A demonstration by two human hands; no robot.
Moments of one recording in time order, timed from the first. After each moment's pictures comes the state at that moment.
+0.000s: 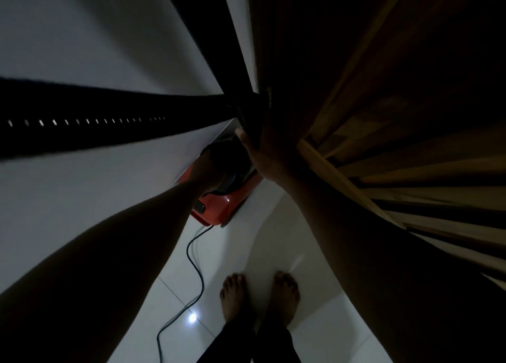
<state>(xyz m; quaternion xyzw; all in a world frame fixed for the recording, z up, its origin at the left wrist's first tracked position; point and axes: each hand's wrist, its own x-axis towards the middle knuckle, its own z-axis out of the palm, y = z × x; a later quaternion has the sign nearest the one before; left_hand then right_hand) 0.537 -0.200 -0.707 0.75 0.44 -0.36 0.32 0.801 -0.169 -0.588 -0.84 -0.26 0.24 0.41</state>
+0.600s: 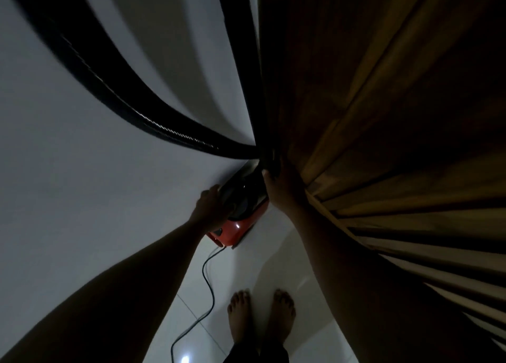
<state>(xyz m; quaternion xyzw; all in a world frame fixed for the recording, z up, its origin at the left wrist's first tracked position) 0.651 -0.044 -0.482 0.78 0.47 -0.20 0.36 0.799 -0.177 -0.447 -0.87 -0.19 0.31 0.34</state>
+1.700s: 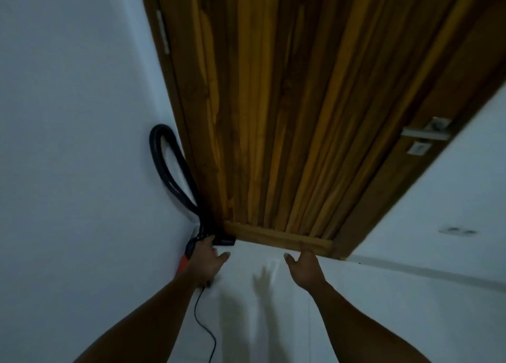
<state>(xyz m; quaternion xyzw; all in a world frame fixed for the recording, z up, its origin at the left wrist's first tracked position) 0.380 -0.210 -0.086 0.87 0.13 -0.13 0.45 0.387 -0.485 -0.098 -0.89 0.13 0.16 0.41</state>
